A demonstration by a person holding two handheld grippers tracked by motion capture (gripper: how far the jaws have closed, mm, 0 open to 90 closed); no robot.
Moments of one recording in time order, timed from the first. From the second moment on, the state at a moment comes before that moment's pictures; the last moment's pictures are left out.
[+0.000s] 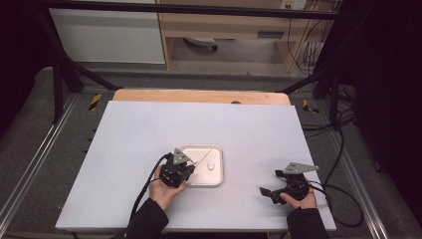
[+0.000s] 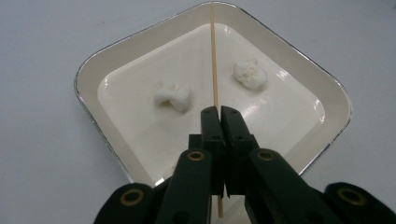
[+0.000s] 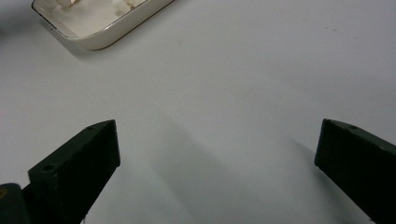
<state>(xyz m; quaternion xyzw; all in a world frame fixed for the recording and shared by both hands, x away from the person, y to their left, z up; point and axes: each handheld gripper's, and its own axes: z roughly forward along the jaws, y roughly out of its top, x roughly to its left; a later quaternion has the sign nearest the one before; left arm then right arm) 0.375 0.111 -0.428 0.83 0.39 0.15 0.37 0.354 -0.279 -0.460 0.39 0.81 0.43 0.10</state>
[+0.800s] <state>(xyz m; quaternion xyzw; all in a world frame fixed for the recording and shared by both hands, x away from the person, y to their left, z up) 0.368 0.129 -0.414 0.85 0.33 0.12 0.39 0.353 -0.253 -0.445 0.36 0.83 0.41 0.15</state>
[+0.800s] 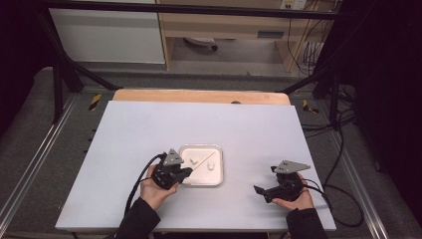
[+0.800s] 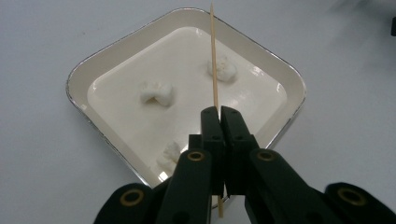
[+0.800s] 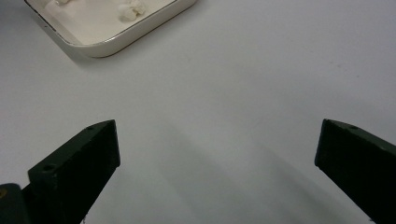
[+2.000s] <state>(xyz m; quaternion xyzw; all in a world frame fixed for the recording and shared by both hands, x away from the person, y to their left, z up) 0.361 0.125 -0.402 0.88 0.27 0.09 0.38 0.343 -0.182 -0.419 0.20 0.89 0.34 0.24</state>
